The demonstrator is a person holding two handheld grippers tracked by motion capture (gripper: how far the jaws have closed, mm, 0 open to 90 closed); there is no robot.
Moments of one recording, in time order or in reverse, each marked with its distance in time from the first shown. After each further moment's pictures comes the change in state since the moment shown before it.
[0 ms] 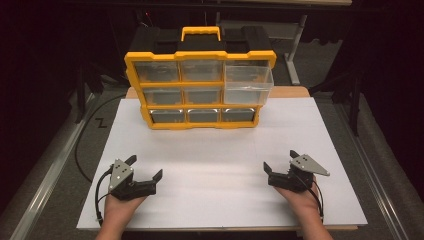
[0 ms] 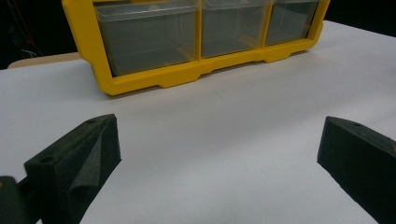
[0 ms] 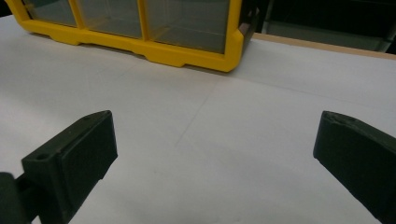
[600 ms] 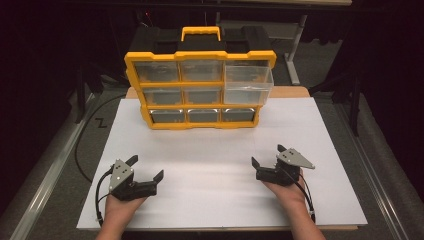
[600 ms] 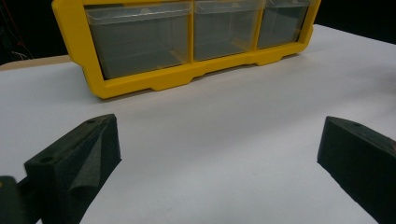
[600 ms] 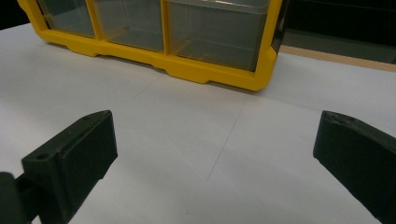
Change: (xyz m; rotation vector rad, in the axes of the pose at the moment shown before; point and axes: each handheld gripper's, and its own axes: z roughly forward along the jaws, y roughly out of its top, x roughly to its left) left arm -0.002 0.000 0.000 -0.011 -0.026 -0.006; right arm 0.021 0.013 0.025 -0.018 0.038 -0.013
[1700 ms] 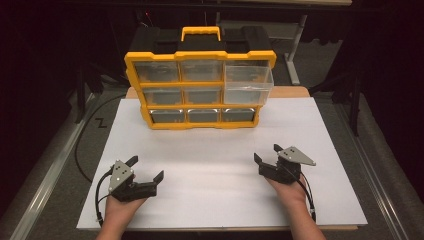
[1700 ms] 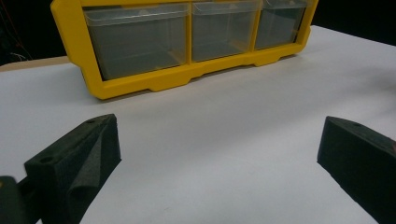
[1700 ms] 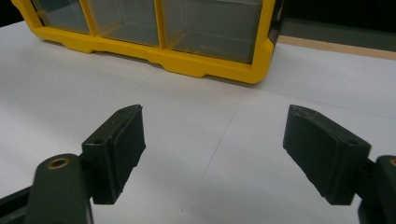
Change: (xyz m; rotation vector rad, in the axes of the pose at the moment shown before) left arm -0.001 0.000 -0.002 -0.003 -0.005 0.002; right arm -0.005 0.002 0.001 0.035 0.004 0.027
